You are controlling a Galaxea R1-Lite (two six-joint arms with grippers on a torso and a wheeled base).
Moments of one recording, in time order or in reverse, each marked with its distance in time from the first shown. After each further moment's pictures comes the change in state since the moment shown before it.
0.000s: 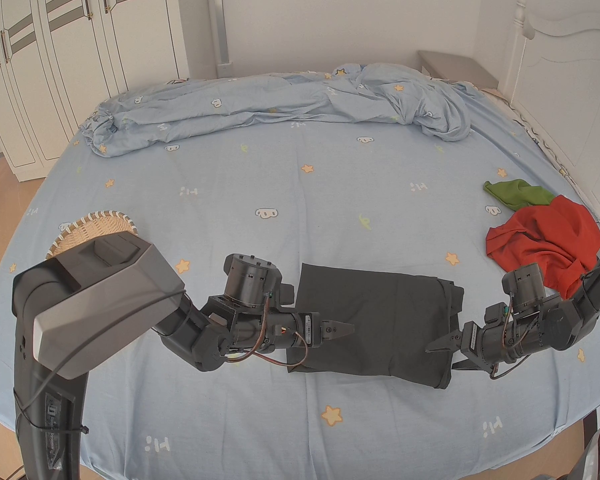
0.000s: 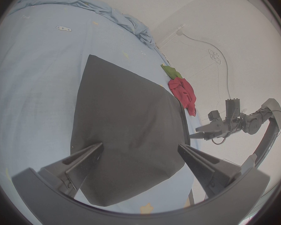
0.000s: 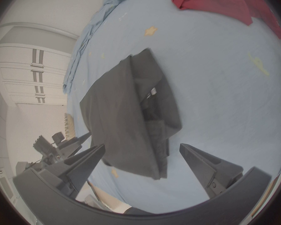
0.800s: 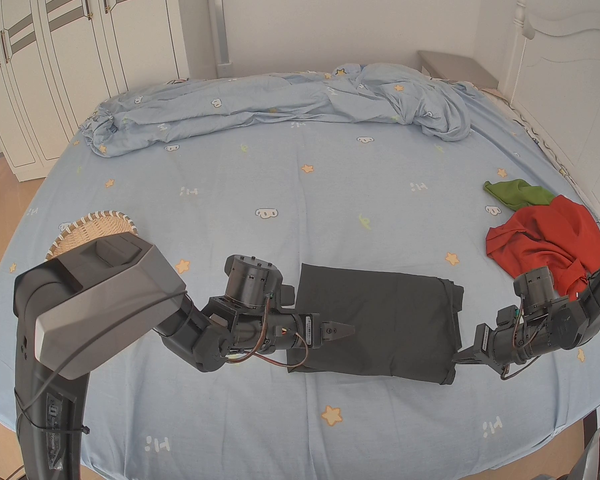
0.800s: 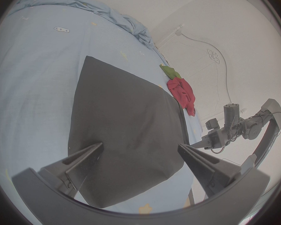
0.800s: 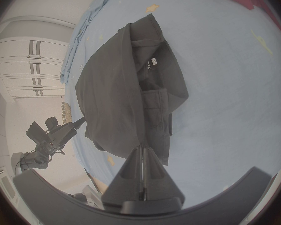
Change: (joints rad) left arm 0.000 0.005 -0.001 0.000 0.000 0.000; right arm -0.067 -0.001 0.032 0.005 -0.005 -0.037
